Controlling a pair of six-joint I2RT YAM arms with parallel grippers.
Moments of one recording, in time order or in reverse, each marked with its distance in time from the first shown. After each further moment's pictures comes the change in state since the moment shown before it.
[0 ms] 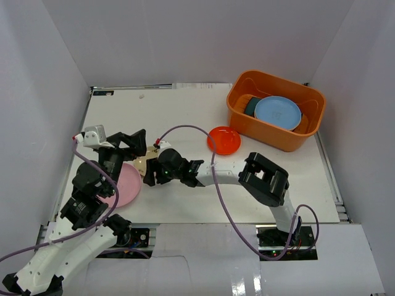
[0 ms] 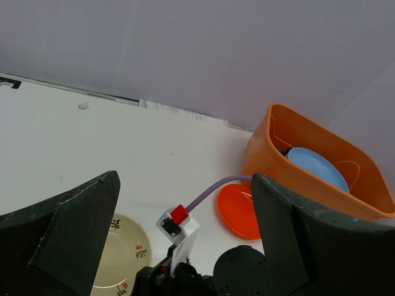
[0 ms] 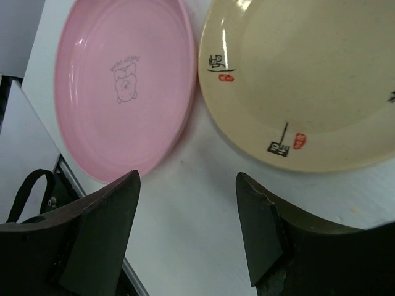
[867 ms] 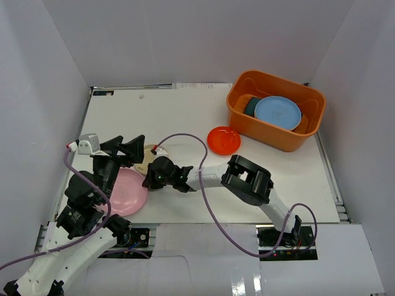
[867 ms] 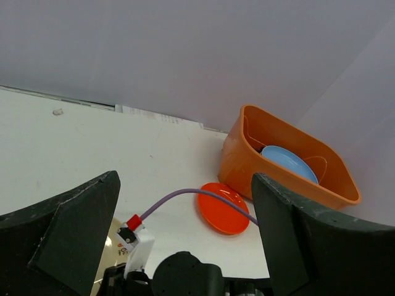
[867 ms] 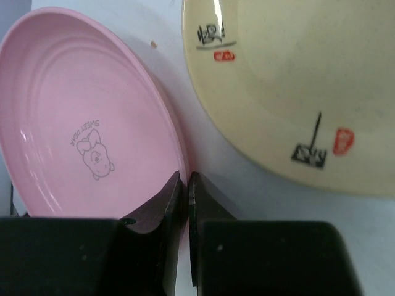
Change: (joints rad) left arm 0.000 -0.114 -0.047 0.008 0.085 -0.017; right arm 0.045 0.227 0.137 0.093 0.028 0.216
